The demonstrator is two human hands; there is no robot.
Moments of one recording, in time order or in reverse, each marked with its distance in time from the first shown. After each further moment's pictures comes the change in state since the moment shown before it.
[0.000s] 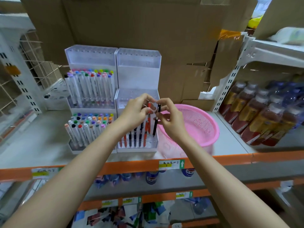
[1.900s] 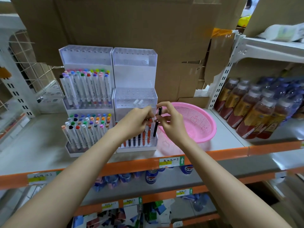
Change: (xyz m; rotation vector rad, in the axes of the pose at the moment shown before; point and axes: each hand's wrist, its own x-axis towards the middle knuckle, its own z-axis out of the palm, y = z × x) left_hand -0.009 -0.031 0.011 0.330 -0.183 0.171; right_hand -0.014 0.017 0.002 -0.035 0.030 0.009
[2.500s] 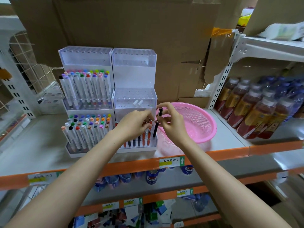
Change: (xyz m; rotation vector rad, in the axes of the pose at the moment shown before) left_hand -0.001 -0.003 0.005 0.089 -0.030 -0.053; right_hand 0.000 0.004 -0.001 0.014 -0.002 0.022
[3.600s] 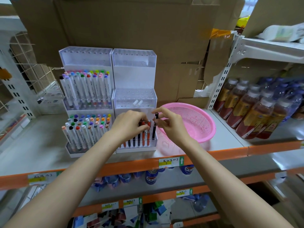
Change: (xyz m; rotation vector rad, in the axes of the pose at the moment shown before) left_hand -0.010 0.005 -0.010 0.252 0.082 -0.046; right_hand -0.004 -0.008 -0.006 -0.104 -0.114 -0.033
